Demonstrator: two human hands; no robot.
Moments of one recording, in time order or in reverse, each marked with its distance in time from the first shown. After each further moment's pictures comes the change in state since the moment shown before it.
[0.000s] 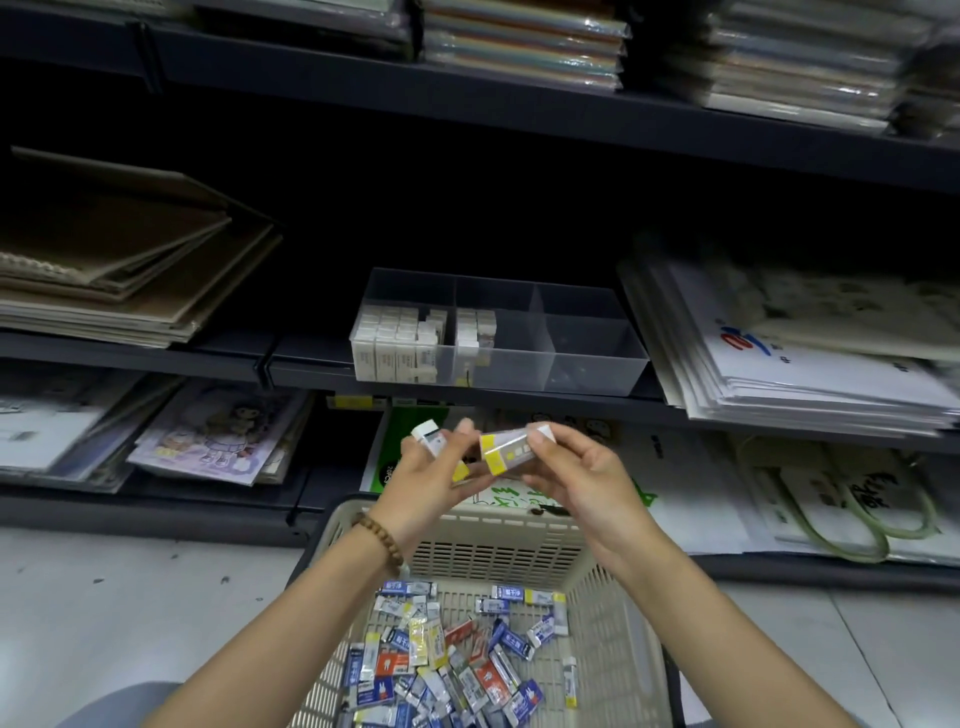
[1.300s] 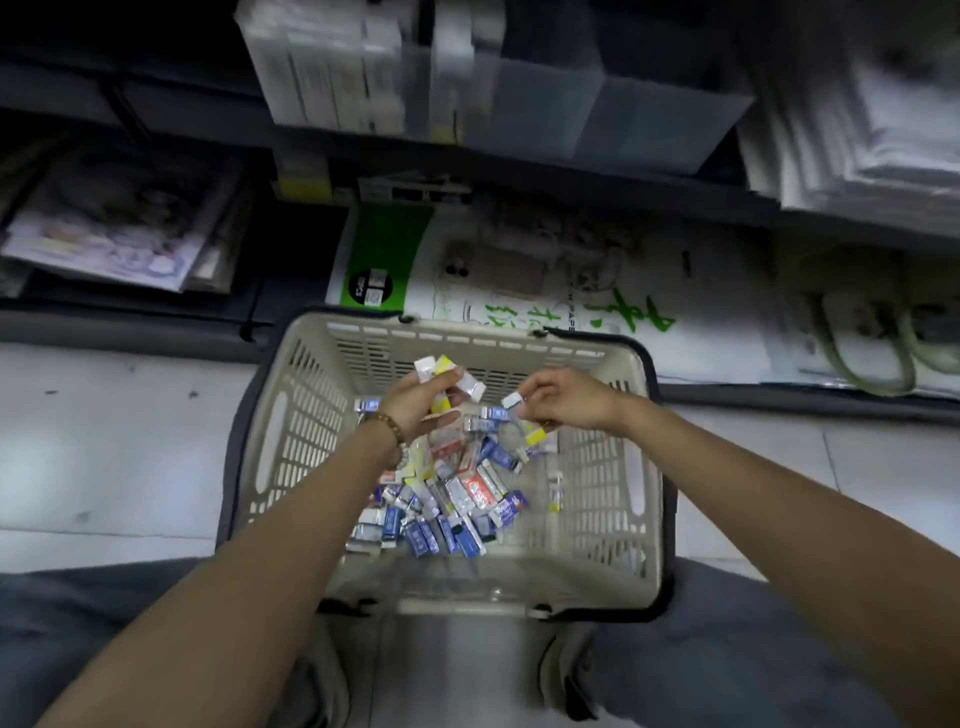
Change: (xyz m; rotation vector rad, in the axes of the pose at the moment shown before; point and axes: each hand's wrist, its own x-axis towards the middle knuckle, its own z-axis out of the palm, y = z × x) left_hand 0.067 -0.170 -0.062 -0.001 0.183 -0.494; right_hand 0.077 0.151 -0.094 -0.768 -0.375 0.426
